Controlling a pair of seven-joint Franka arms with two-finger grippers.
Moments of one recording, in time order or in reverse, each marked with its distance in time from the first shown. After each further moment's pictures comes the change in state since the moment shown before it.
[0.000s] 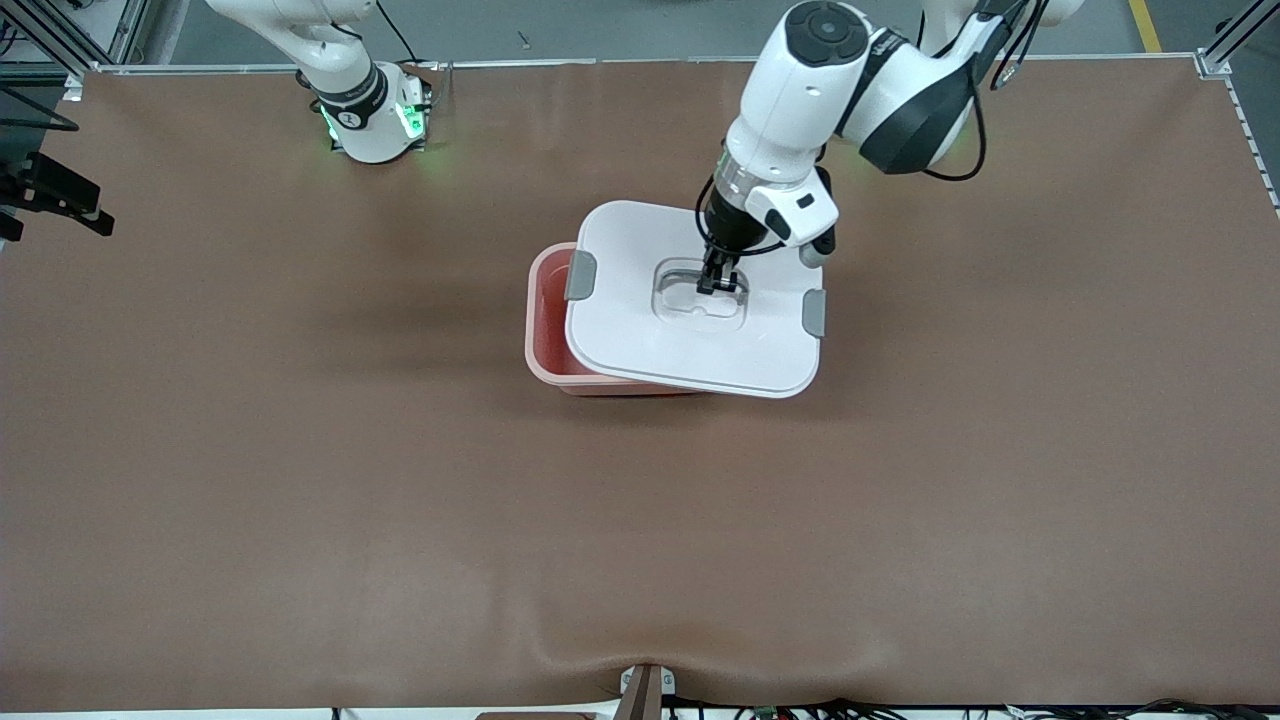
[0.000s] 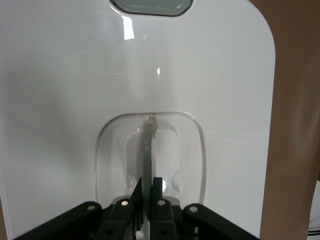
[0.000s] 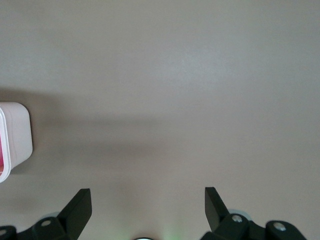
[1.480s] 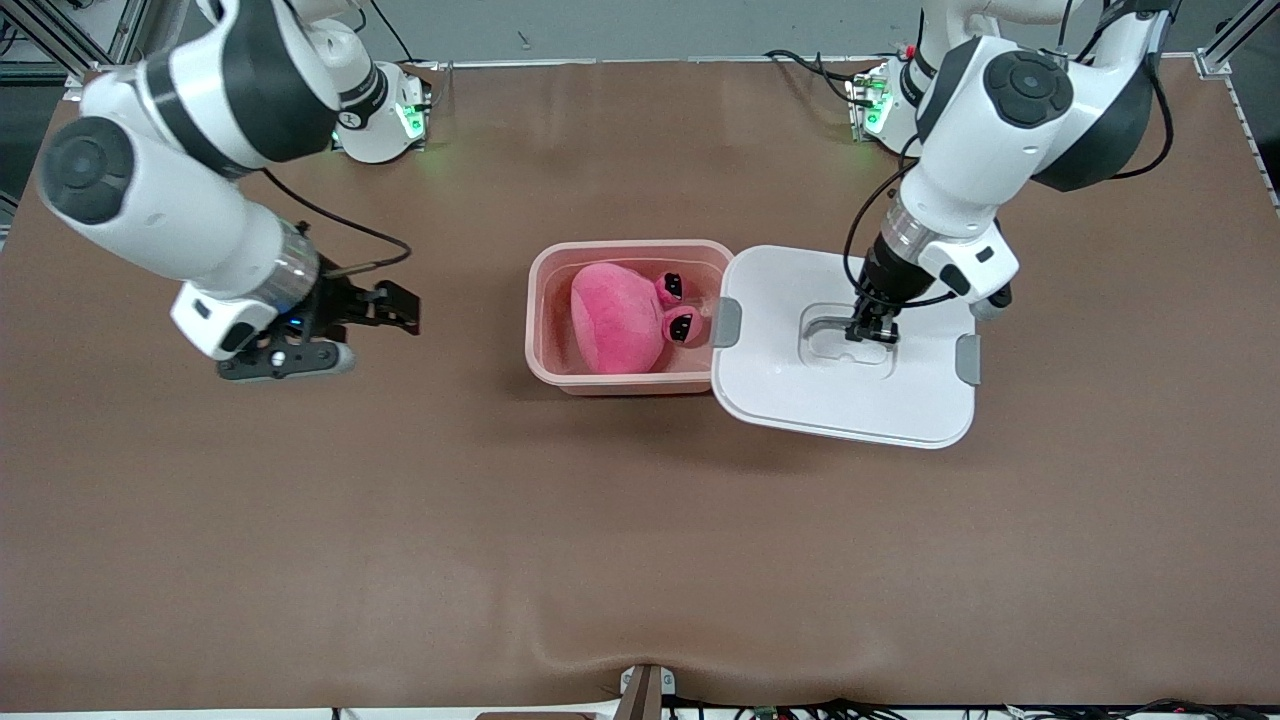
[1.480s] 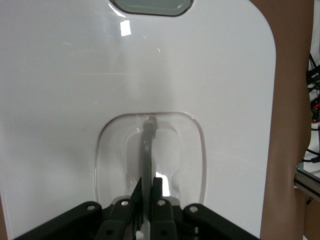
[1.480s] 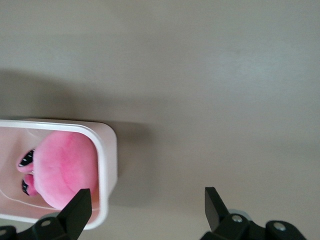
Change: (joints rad) left arm 0.071 -0.128 0.229 -0.120 -0.037 -0.037 0.394; right arm 0.372 0.251 -0.001 0.002 0.144 0.250 0.282
